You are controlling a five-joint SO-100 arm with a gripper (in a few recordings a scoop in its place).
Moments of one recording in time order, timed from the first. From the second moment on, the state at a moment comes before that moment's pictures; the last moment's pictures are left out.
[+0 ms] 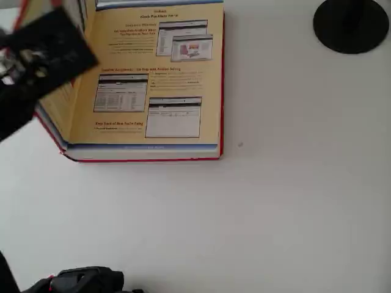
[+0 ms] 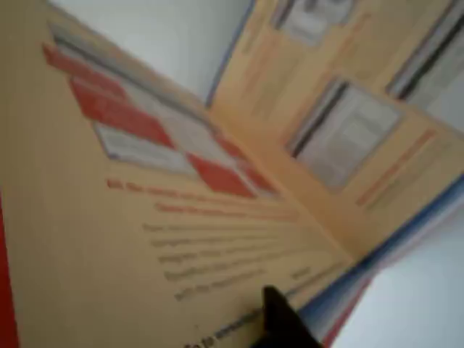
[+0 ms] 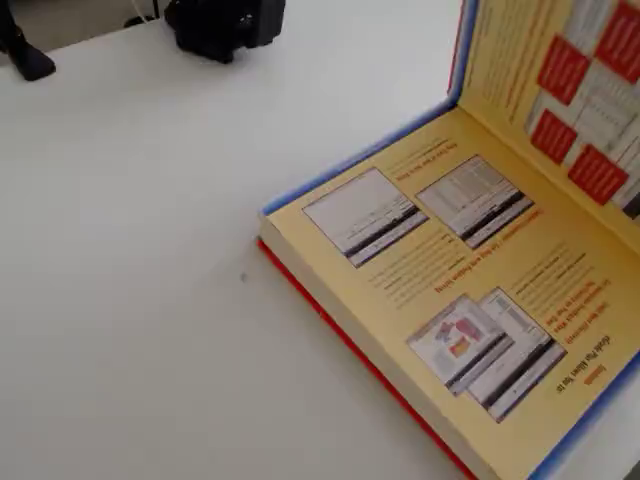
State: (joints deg) arm -16.0 117.5 77.2 76.3 -15.8
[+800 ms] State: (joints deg) arm -39.3 105.3 58.0 76.8 -18.0
